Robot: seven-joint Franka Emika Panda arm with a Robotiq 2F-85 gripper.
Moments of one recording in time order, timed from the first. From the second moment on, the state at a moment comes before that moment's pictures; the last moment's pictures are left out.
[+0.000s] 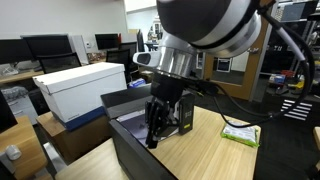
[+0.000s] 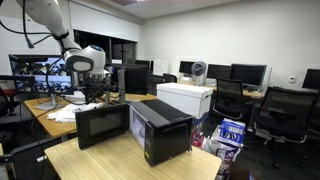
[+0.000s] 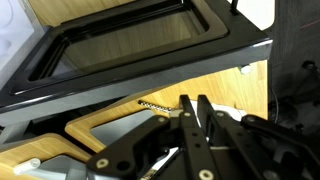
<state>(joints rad) -0.15 0.24 0.46 -2.31 0.58 2.66 -1.33</state>
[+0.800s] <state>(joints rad) -0.01 0.35 0.42 -2.26 0.58 2.69 -1.50</state>
